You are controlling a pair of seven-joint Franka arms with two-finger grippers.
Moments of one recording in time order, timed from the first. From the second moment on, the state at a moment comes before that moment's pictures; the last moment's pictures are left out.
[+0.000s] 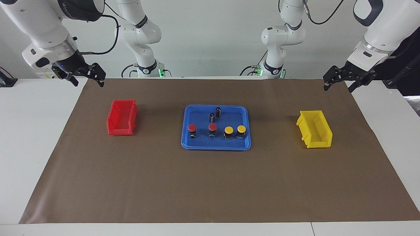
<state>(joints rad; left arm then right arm) -0.01 0.01 -0.03 -1.54 -0.01 1.50 0.14 0.04 -0.01 -0.13 -1.56 -0.02 1.43 -0.05</state>
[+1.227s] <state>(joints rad) 0.00 0.01 -0.02 -1.54 -0.01 1.52 0.14 0.24 0.10 -0.11 -1.44 0.02 1.42 0.17</state>
